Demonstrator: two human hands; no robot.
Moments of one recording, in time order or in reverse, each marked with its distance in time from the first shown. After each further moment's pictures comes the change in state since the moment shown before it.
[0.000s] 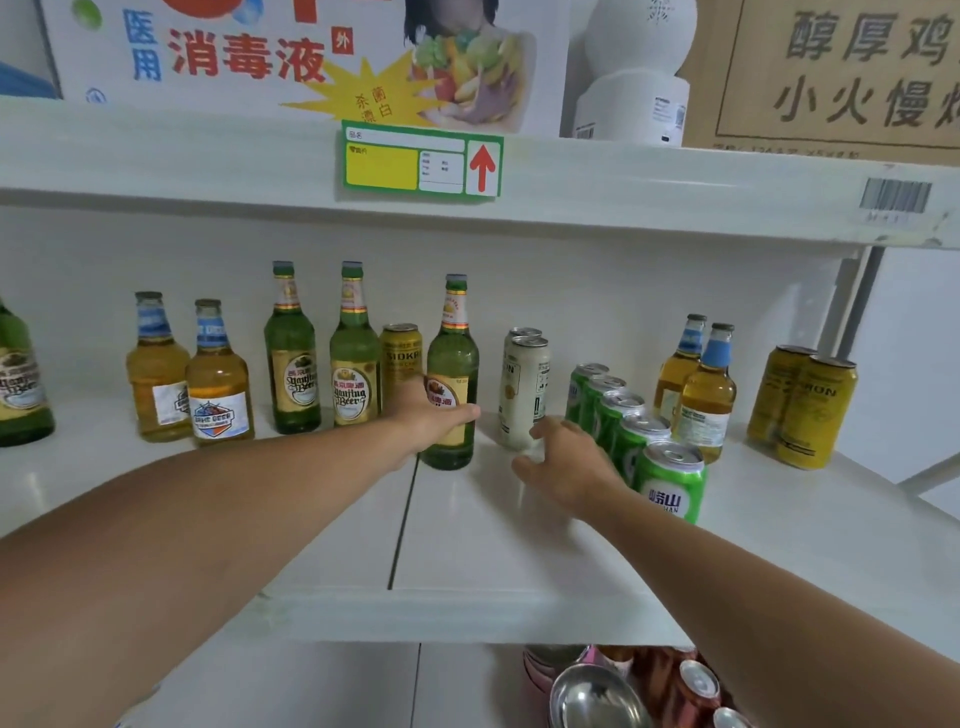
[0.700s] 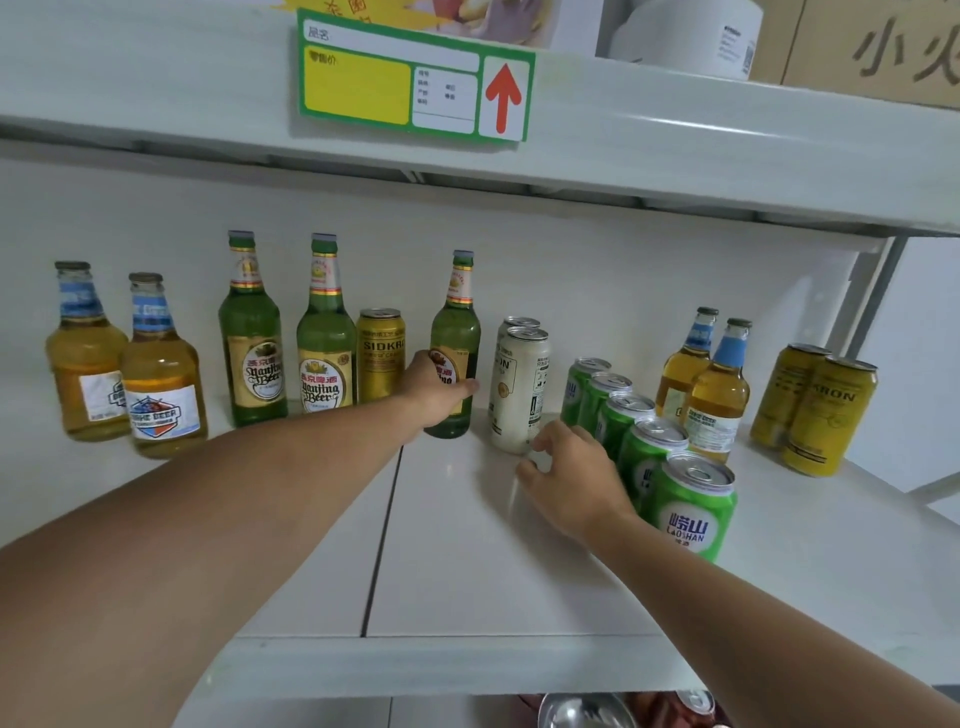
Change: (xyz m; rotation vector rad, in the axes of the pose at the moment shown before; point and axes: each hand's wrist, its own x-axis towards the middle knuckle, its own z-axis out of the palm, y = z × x) left_hand 0.095 -0.009 0.041 0.081 -0.008 0.005; right_hand 0.015 0.016 0.019 0.044 0.120 0.033
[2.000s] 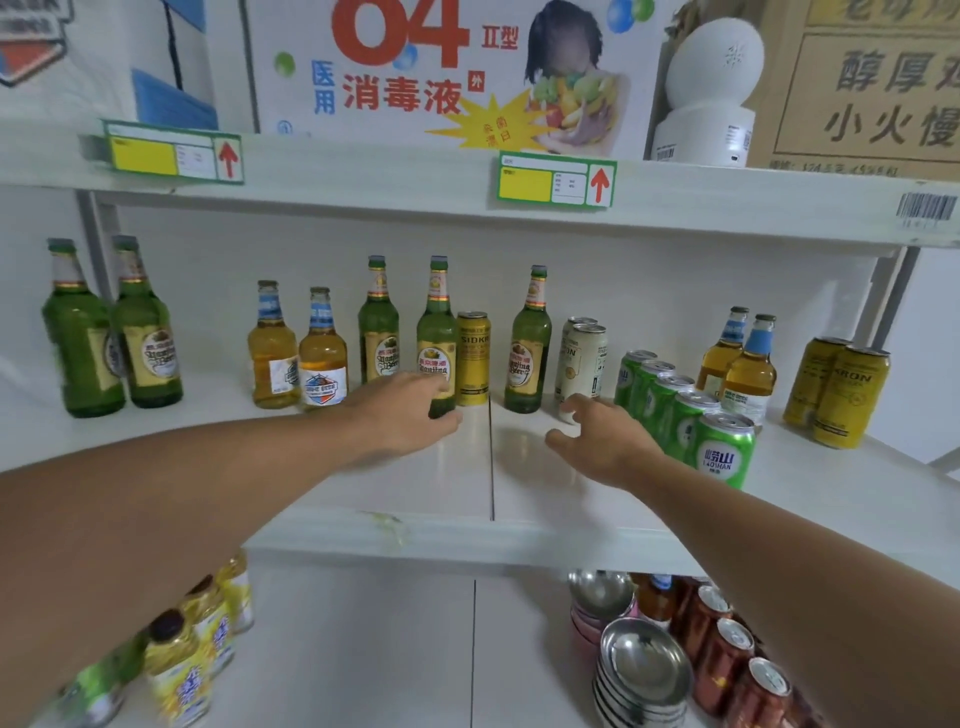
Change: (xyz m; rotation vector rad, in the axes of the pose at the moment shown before) left_hand -0.215 -0.015 -0.191 0.809 -0.071 0.368; right_hand -0.076 -0.086 -0.030 -0.206 -0.122 -0.108
